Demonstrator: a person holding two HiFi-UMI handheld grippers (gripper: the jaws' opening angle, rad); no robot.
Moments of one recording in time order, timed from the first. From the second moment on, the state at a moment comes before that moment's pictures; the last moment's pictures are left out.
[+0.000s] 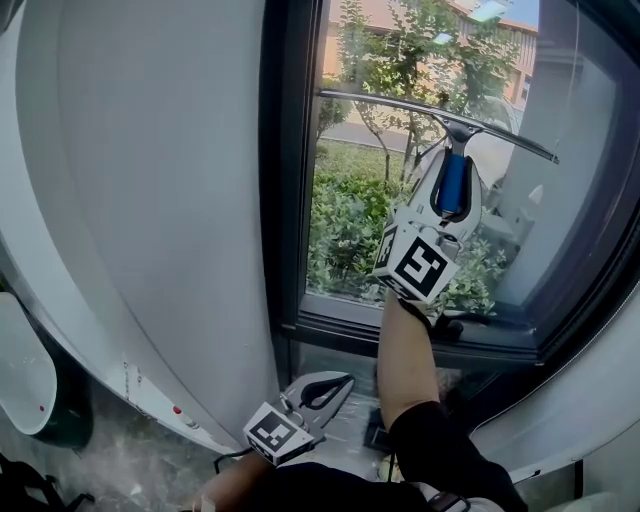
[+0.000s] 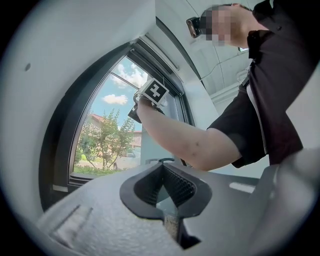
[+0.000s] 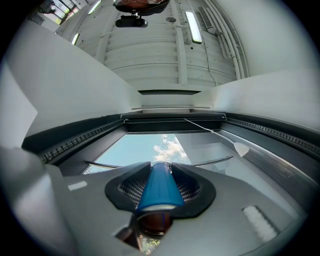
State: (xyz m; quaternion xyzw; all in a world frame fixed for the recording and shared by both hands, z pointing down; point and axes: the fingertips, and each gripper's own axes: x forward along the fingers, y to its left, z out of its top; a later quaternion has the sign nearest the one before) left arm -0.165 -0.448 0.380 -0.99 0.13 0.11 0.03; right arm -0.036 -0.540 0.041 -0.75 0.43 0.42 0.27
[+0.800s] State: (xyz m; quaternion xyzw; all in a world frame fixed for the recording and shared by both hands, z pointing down) left arm -0.178 -0.447 0.390 -0.98 0.15 0.11 -0.01; right arm -0.038 -0.540 0.071 -0.76 0.44 0.41 0.25
